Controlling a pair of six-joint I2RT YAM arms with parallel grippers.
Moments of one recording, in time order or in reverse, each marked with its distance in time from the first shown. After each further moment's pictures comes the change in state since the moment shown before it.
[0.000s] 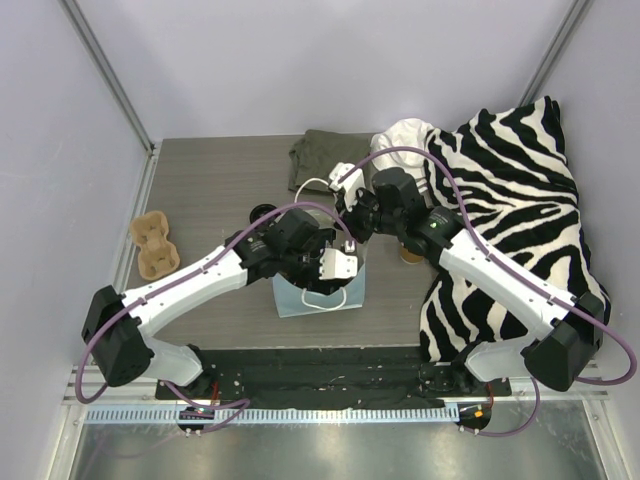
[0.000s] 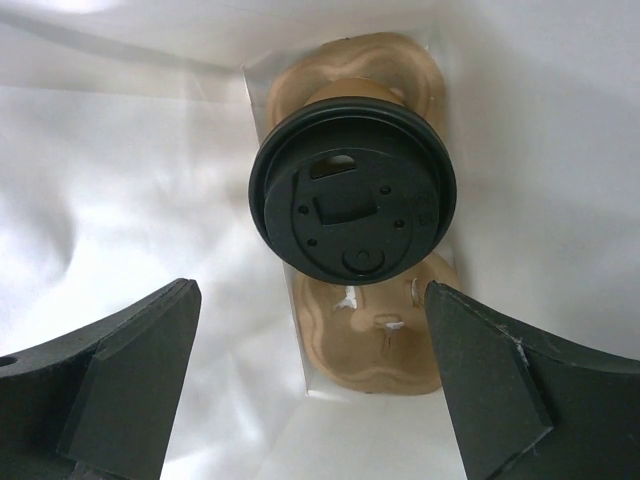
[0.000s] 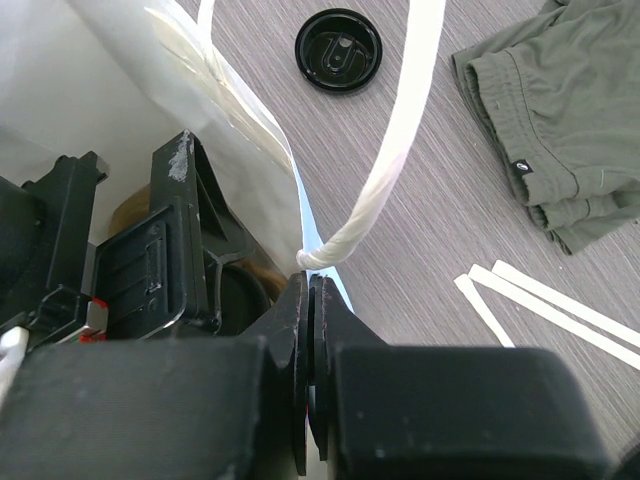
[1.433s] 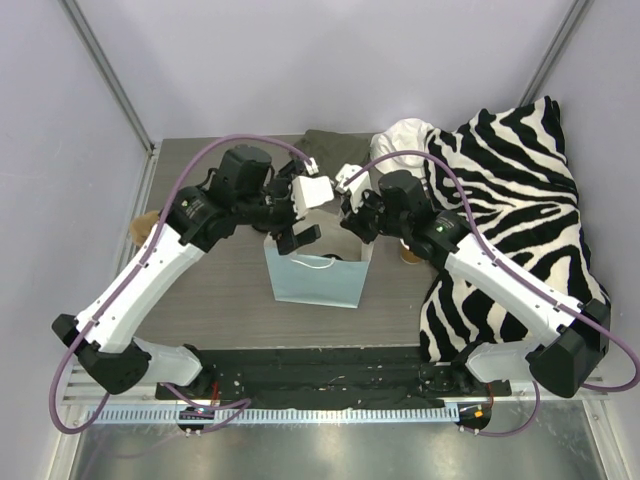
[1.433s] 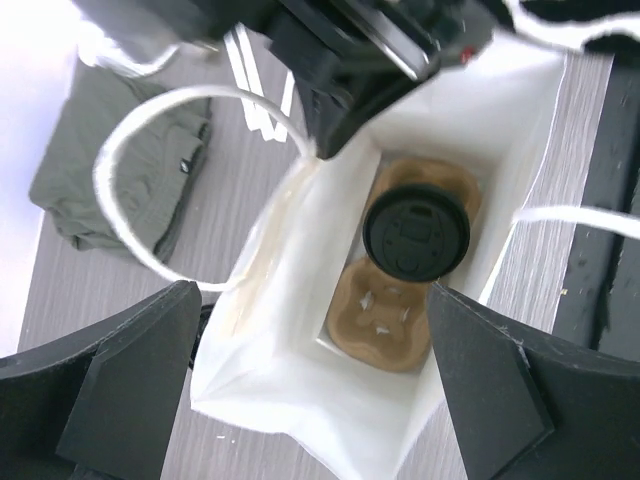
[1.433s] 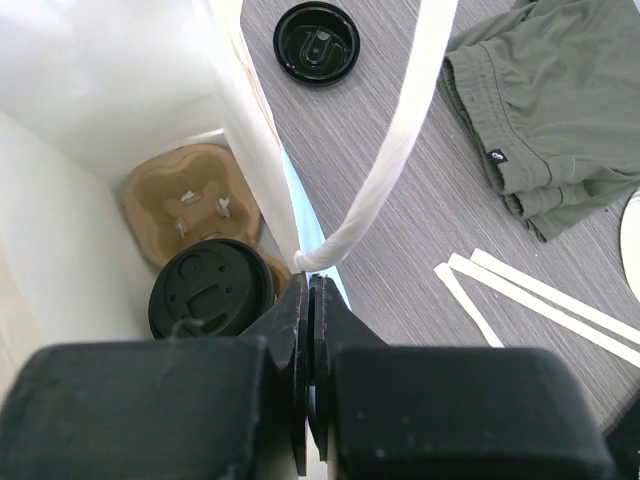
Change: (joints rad) left arm 0.159 -0.046 0.480 -0.264 0.125 -0.182; right arm -0.010 -0.042 -0.037 0.010 0.022 -0.025
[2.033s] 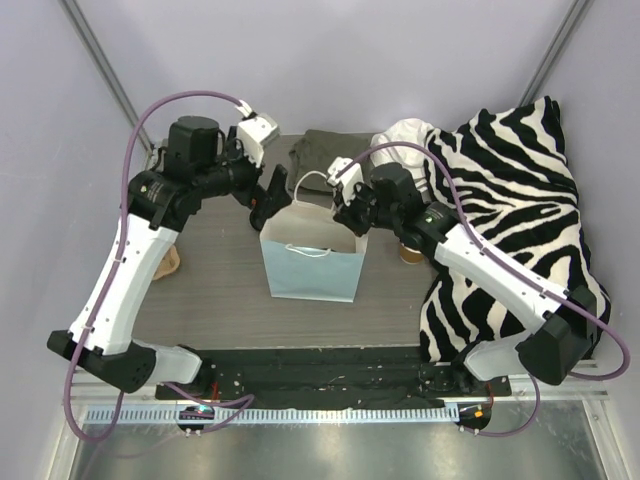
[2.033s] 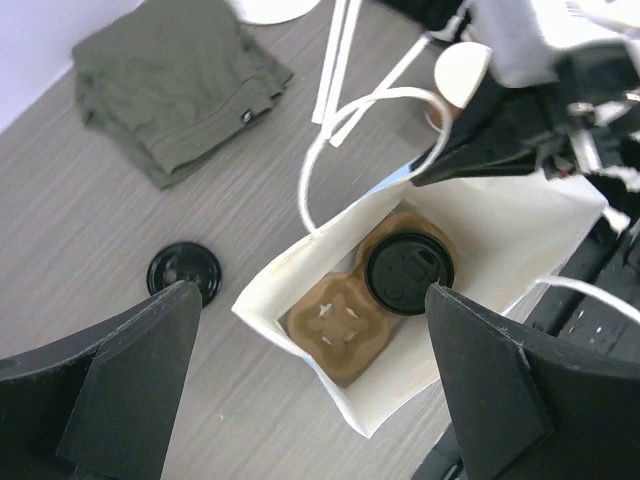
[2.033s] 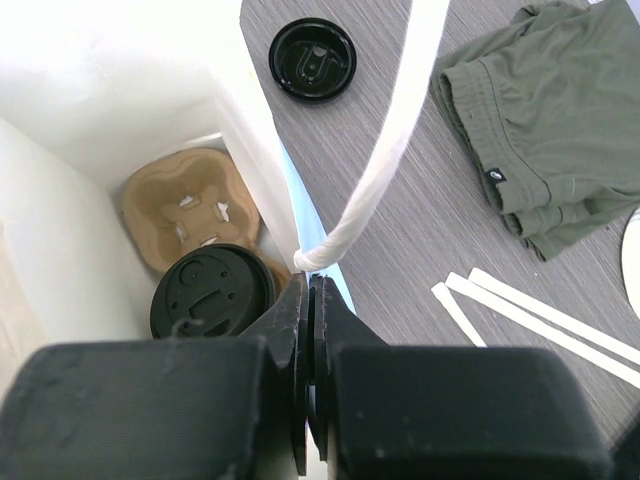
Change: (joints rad) left arm 0.252 0.010 0.150 -0.021 0.038 -0.378; right arm -0.002 0.072 0.050 0.023 -0.009 0.002
